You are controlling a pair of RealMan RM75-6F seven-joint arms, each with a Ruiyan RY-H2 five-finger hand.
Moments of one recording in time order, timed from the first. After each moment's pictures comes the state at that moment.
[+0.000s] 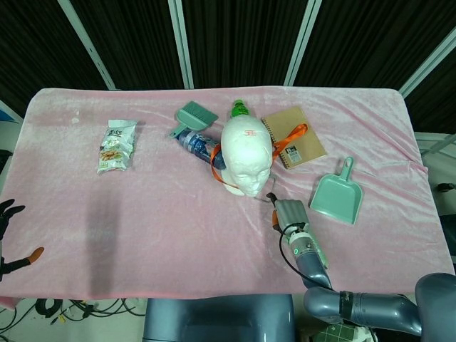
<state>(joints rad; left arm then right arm) -0.05 -1.09 -0.03 -1.79 1.40 1.61 0.02 0.80 -1.62 0.20 -1.64 -0.48 1.10 -0.70</state>
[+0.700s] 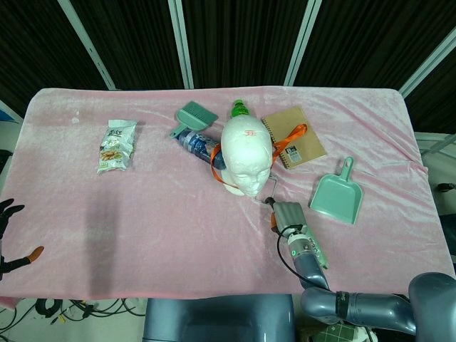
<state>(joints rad) -0.04 -1.10 -0.05 -1.79 1.39 1.59 0.02 0.81 -1.65 0.18 -1.62 -0.47 1.10 -0.70</state>
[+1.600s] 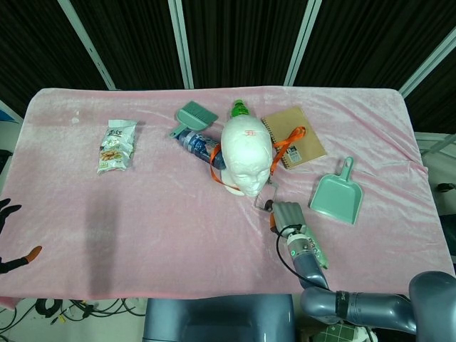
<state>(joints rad) -0.02 -1.10 -0.06 -1.79 1.40 1.60 0.02 0.81 -1.64 0.18 -1.65 -0.46 1.09 -0.70</state>
